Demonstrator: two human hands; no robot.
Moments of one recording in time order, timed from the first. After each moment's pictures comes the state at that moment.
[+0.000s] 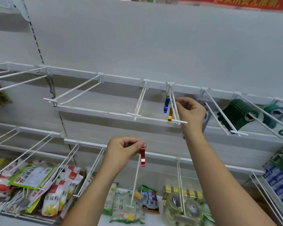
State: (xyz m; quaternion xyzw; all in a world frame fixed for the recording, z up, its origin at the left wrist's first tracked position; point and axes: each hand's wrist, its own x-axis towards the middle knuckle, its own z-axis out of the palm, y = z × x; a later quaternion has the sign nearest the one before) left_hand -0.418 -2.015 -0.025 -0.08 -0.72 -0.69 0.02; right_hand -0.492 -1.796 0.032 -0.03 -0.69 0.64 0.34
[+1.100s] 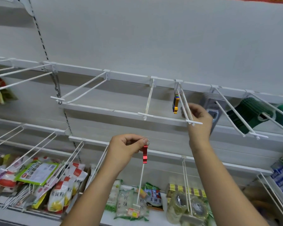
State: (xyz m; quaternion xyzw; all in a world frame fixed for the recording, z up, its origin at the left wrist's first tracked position) left_hand -0.431 -2.032 -0.031 -0.08 -0.72 -0.69 0.02; right_hand -0.485 -1.804 0.003 -0.05 -0.68 0.65 0.34
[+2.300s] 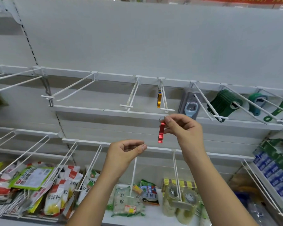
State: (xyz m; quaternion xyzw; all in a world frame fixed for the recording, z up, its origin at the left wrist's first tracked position) left_hand -0.384 -2.006 -0.040 -0.09 -0.70 -0.71 -0.01; right_hand -0.374 -1.812 0.016 0.06 -0.67 0.70 0.24
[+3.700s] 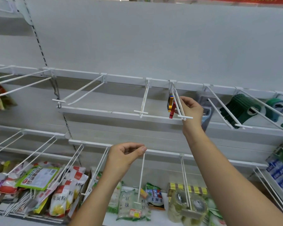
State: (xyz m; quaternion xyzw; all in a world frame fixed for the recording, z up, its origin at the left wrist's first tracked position) left_hand -0.408 -2.033 -0.048 -0.06 -0.70 -0.71 -0.01; right_hand -0.500 -1.804 0.022 -0.08 -0.64 0.71 0.28
